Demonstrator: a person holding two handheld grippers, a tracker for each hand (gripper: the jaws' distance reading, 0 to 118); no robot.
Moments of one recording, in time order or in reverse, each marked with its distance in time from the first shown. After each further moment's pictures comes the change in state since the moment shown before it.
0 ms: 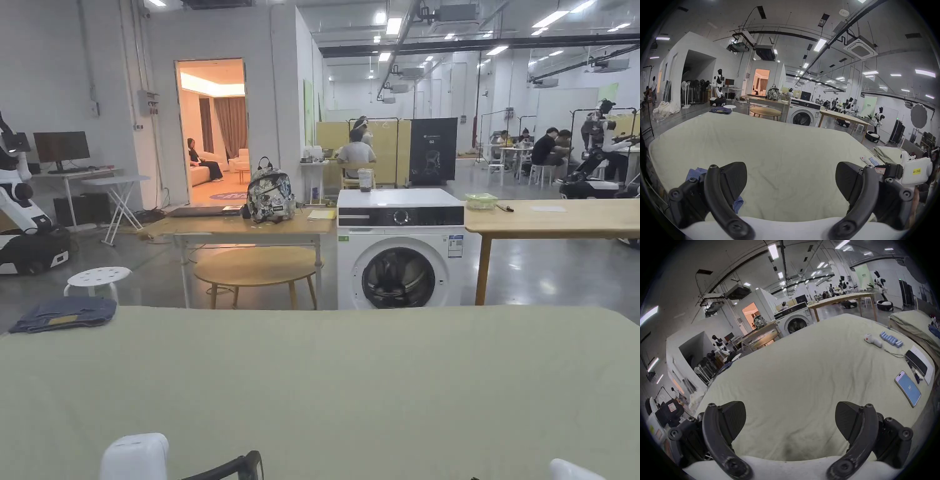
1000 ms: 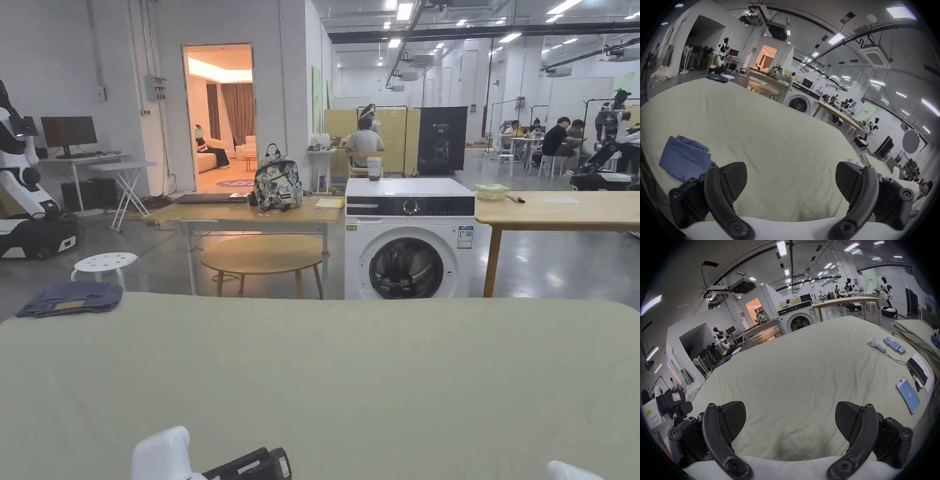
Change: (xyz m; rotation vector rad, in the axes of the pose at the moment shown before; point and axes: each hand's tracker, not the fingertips) left arm -0.009 -0.009 -0.041 -0.181 -0.062 0.239; right arm -0.007 -0.005 -0.019 -0.025 -0.007 0.081
